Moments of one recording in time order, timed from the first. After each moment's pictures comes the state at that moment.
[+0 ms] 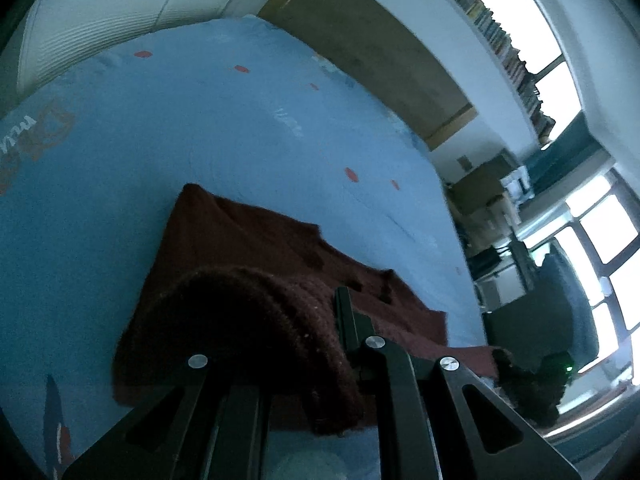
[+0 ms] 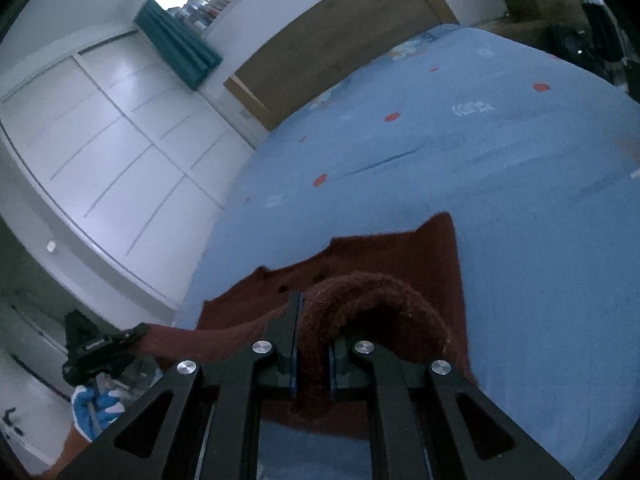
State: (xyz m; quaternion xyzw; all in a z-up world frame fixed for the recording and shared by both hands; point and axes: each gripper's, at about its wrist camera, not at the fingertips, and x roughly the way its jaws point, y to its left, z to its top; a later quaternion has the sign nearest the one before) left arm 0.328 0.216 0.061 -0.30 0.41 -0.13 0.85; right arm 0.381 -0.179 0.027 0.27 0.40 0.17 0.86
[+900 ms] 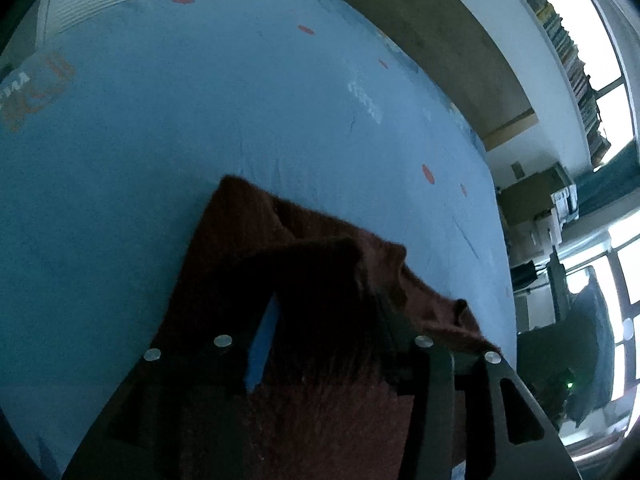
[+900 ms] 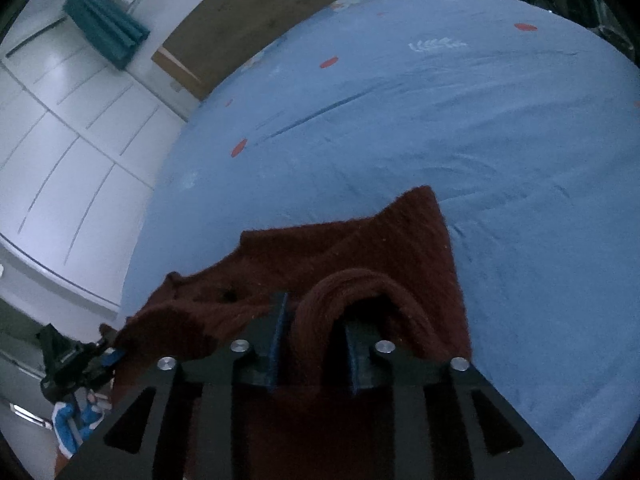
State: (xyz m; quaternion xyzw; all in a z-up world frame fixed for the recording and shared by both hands) left arm 0.394 0.248 -0.010 -0.33 0.47 -0.06 0.82; right arm 0.462 -0.170 -0.060 0.28 0.49 0.09 0.82
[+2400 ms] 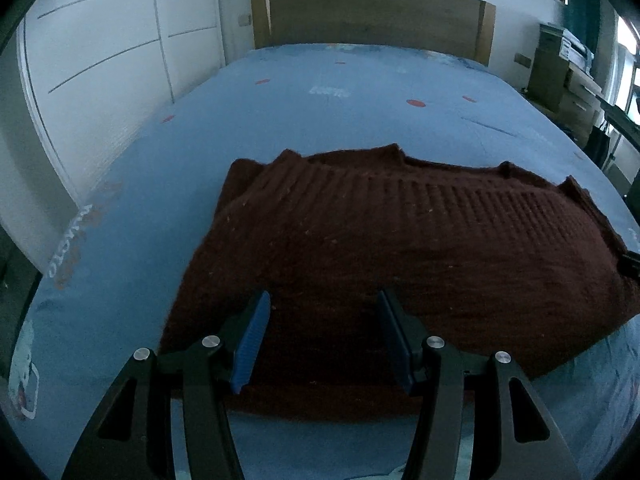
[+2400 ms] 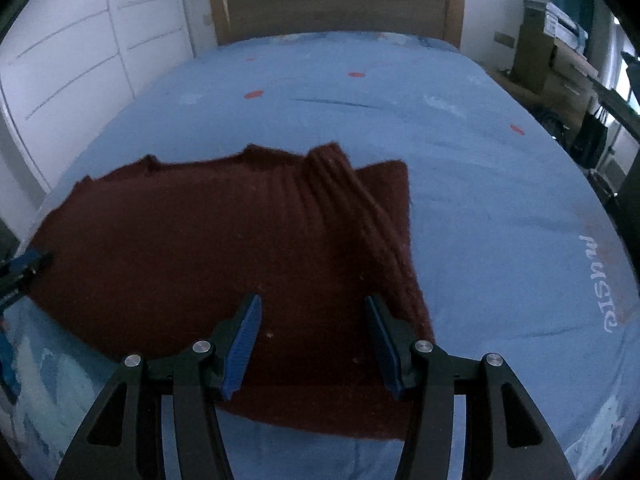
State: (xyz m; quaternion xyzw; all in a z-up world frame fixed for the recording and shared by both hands) left arm 0.291 0.122 -0.042 0.01 0.42 0.00 0.91; right arm 0.368 -0.115 -0.033 0.00 0.48 0.07 0.87
